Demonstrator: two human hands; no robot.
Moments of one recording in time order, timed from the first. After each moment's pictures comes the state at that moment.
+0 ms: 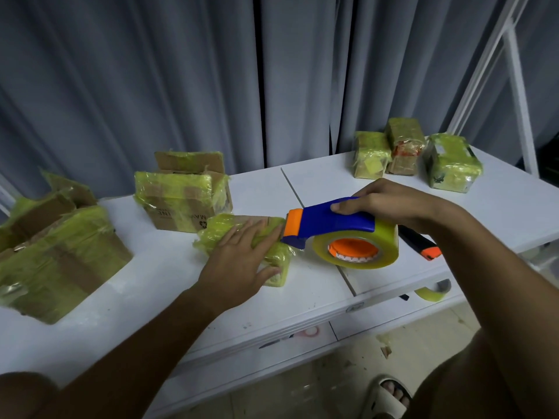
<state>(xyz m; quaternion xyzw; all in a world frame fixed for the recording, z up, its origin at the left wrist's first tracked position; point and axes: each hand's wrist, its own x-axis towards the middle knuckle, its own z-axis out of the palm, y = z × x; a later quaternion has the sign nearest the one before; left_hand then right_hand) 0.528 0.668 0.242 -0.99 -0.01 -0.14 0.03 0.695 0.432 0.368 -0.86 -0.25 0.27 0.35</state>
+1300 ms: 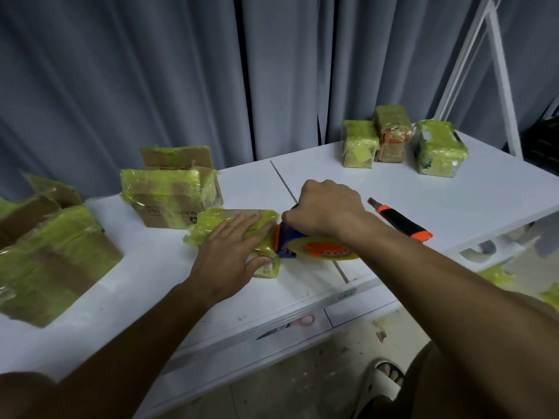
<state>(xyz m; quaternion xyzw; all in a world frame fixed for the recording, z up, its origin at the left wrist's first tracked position) 0.530 0.673 0.237 -0.99 0.00 -0.15 -0.01 0.639 0.495 0.351 -0.95 -0.29 0.06 0.12</state>
